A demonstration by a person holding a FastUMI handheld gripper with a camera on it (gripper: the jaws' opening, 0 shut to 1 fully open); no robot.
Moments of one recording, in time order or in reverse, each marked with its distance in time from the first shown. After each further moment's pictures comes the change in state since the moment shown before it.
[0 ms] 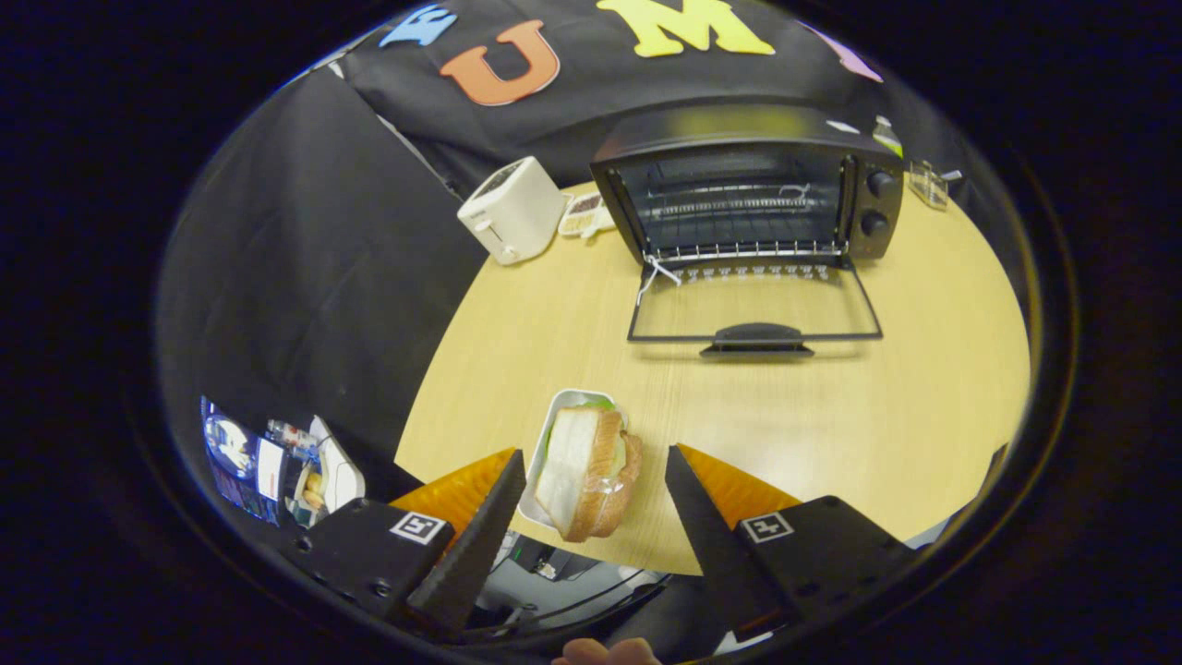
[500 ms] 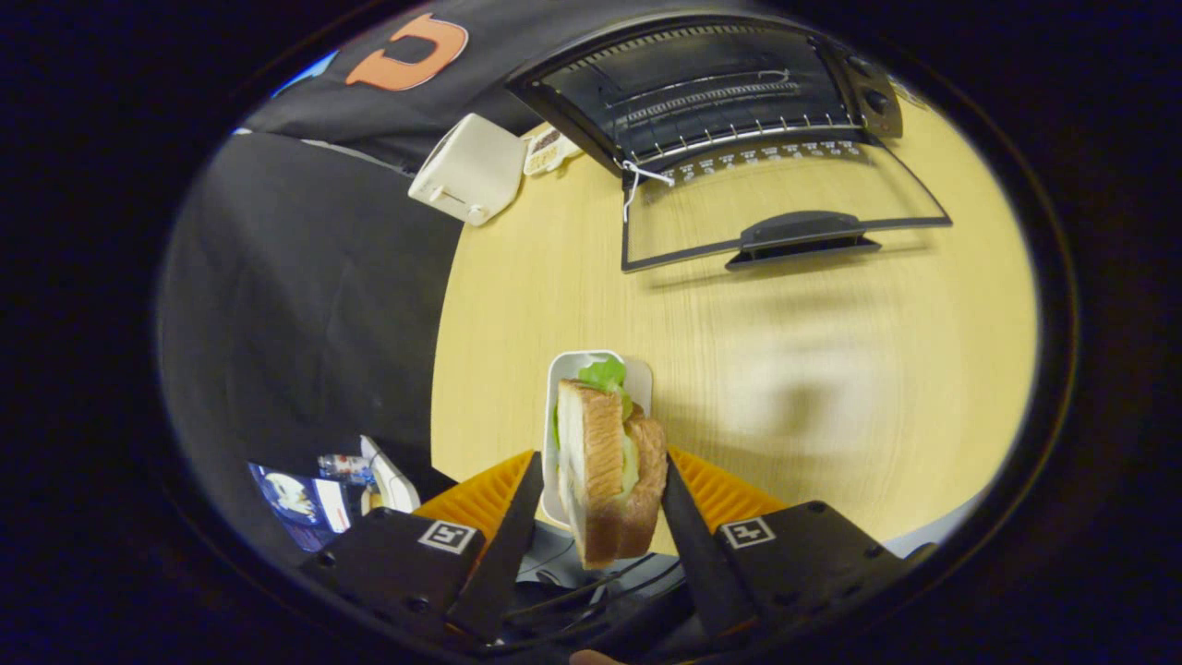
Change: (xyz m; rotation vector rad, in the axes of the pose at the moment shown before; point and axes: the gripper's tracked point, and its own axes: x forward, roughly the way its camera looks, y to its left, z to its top) arm 0.048 0.009 -0.019 0.241 0.211 0.120
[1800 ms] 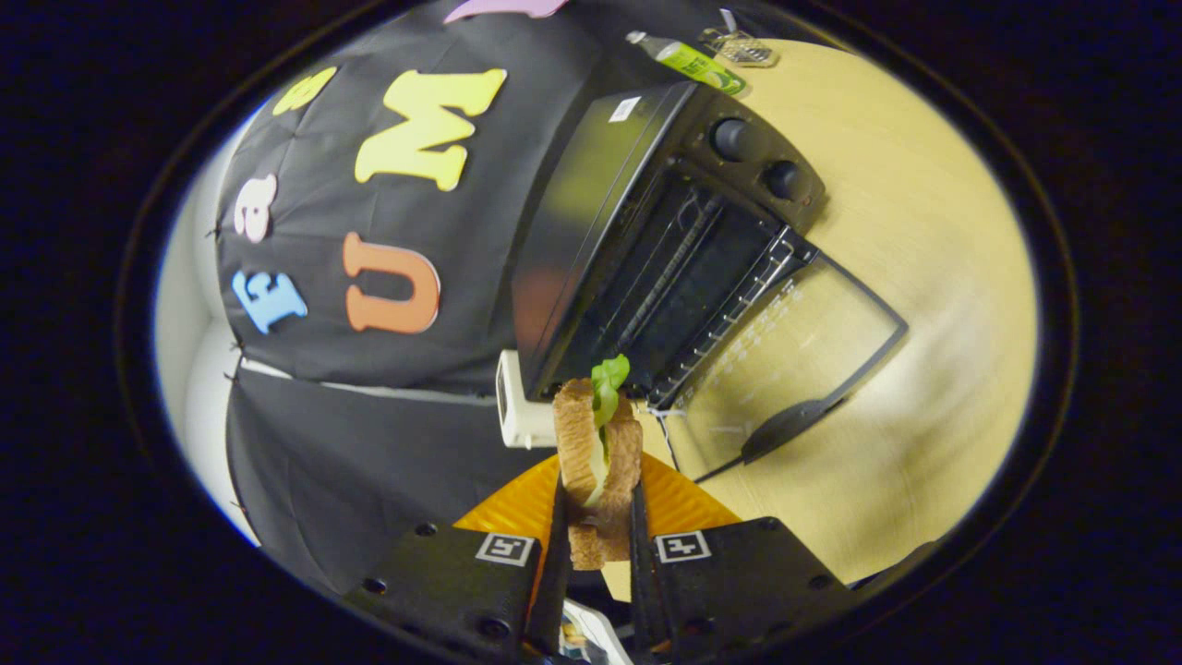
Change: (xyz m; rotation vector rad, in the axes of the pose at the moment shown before) arm -0.112 -0.018 0.198 0.508 -0.509 0.390
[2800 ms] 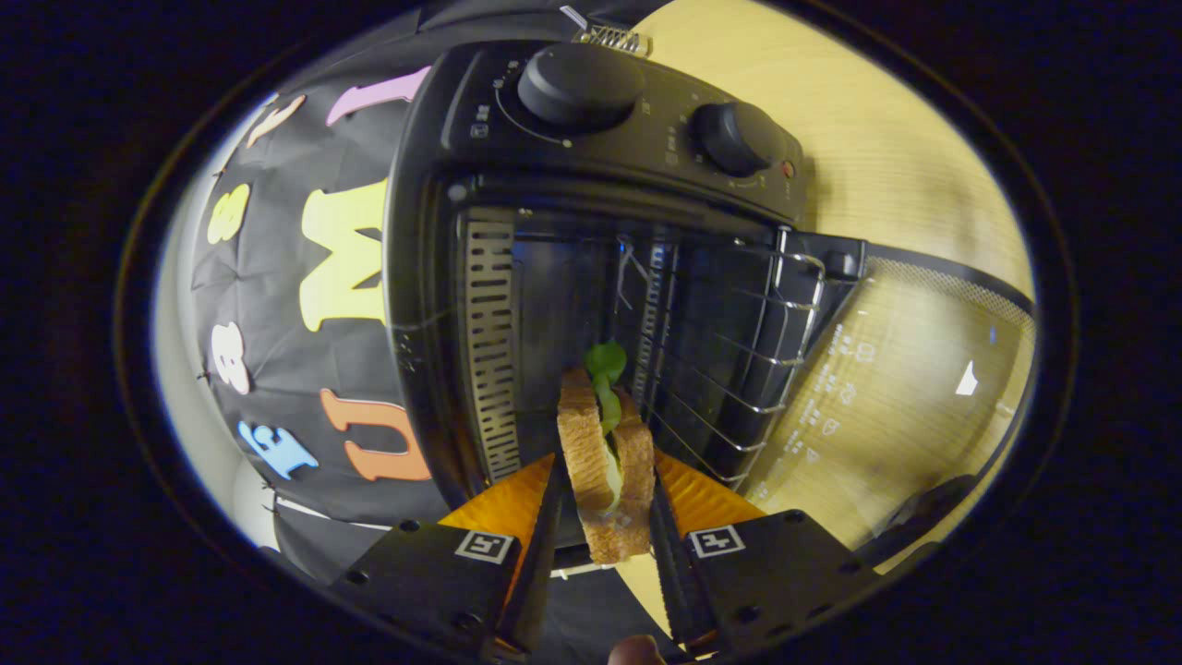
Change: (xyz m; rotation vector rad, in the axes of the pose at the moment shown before) arm 0.120 -0.034 0.078 0.261 -0.287 0.079
